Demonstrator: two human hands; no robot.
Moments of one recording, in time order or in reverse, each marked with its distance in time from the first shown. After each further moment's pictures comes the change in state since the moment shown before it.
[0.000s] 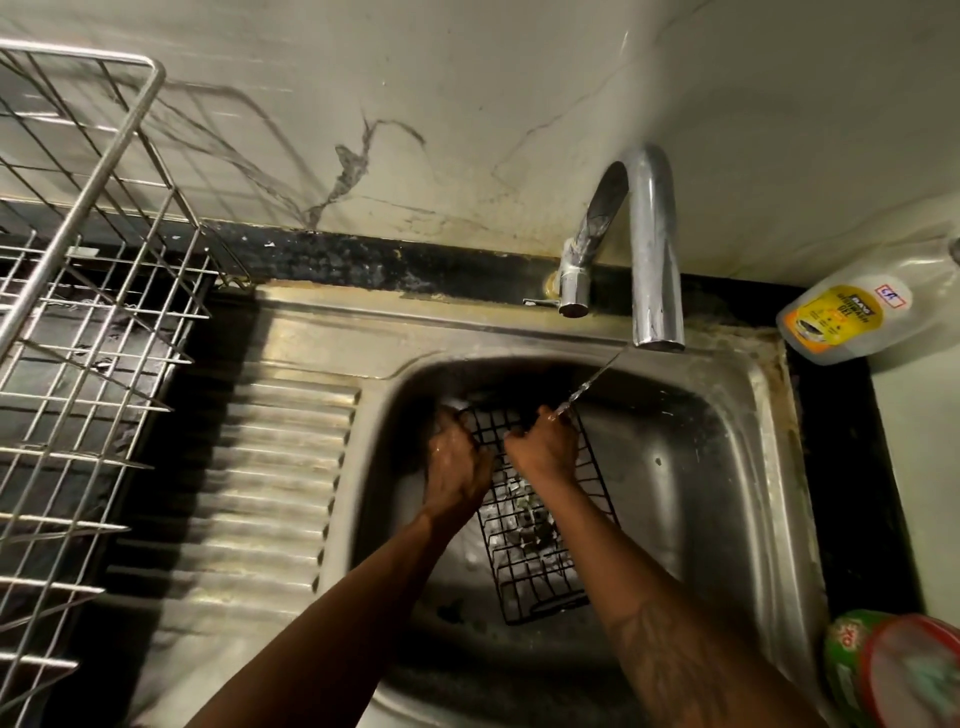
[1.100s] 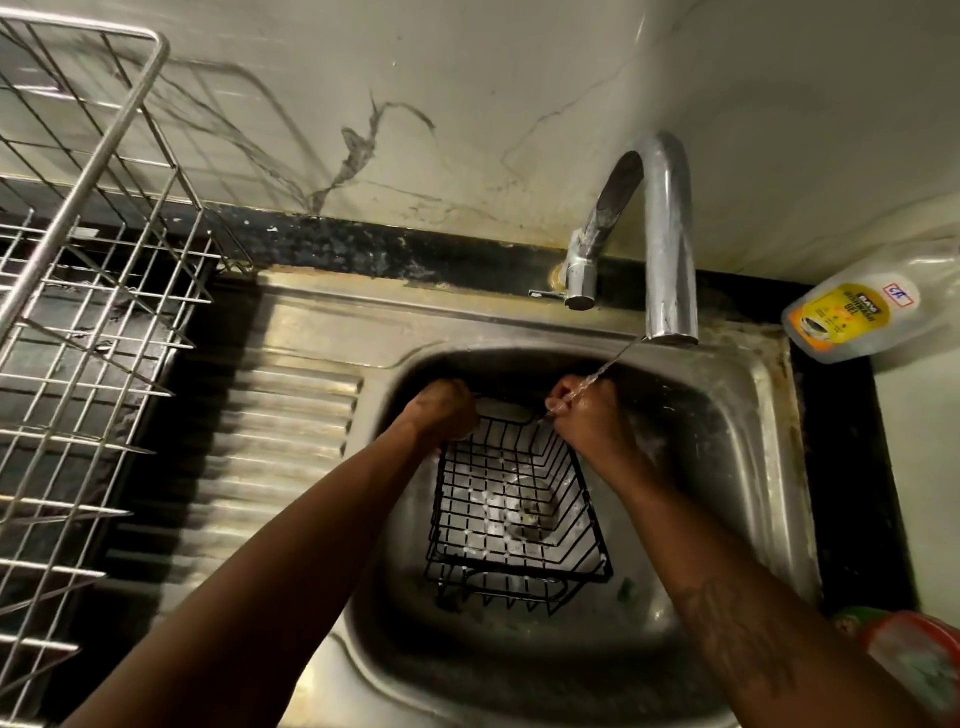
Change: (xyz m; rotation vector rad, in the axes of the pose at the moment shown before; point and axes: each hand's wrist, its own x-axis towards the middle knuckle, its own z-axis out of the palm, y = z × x) left_hand 0.066 0.024 -0.043 0.270 -0.420 -0.172; right_hand 0.040 0.025 -0.052 -0.135 -0.003 -0.261
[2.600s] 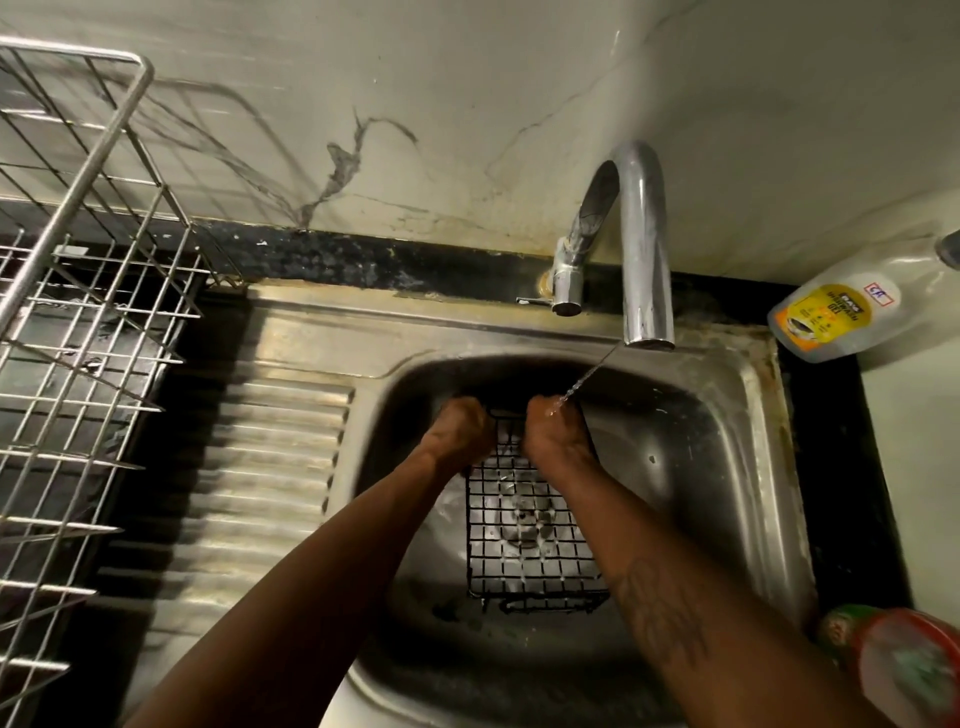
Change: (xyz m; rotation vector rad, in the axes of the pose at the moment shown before) left_hand -0.011 0.018 0.027 -0.091 0.054 0.035; right_hand -0.011 -0.036 0.020 -0.412 -0.123 0.048
